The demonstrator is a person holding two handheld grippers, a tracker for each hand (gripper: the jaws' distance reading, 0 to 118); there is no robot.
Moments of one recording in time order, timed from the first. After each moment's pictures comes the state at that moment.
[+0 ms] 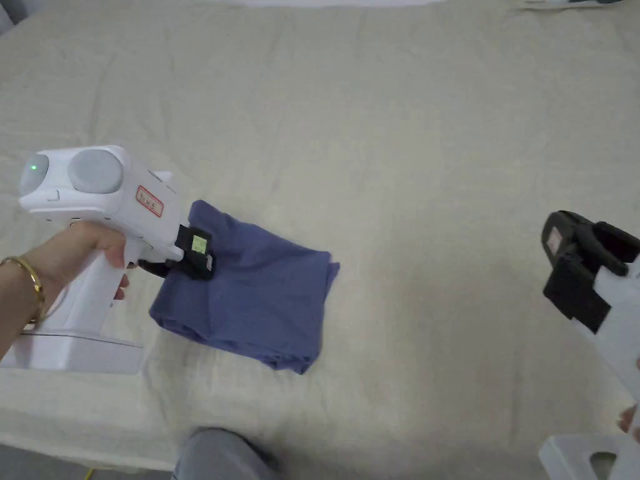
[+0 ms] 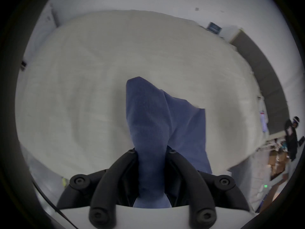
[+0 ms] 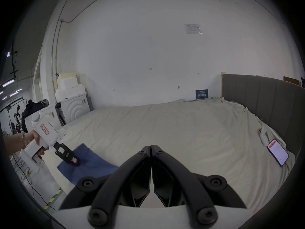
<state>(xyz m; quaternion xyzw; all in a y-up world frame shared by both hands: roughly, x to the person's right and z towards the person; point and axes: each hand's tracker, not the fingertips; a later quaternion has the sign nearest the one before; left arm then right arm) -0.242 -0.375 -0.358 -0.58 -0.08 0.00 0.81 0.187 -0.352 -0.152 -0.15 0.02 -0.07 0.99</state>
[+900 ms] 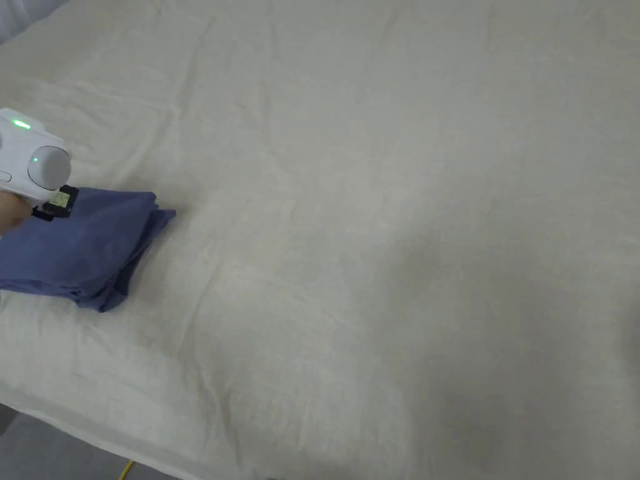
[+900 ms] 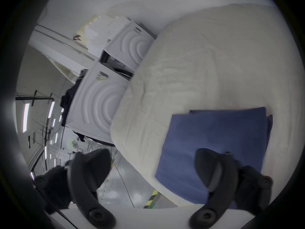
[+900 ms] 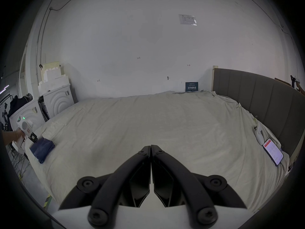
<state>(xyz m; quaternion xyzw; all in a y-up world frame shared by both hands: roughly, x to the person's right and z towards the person) -0.466 -0.409 -0.427 -0.45 0.32 -0.26 0.79 0.155 -0.360 -0.221 -0.19 -0.04 -0.04 0.98</state>
